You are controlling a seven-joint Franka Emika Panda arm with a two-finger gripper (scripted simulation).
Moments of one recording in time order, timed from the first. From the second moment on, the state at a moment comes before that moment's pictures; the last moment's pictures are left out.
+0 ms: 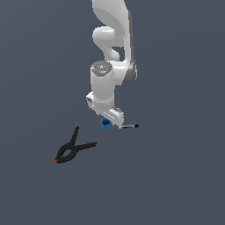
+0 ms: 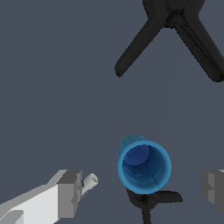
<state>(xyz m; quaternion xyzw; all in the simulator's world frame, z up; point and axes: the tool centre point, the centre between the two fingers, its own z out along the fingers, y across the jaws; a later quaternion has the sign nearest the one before) -0.040 -0.034 0.121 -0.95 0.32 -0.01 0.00</state>
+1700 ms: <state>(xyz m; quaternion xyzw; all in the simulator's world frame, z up) -0.061 -0.037 0.041 -0.93 0.37 0.00 0.00</state>
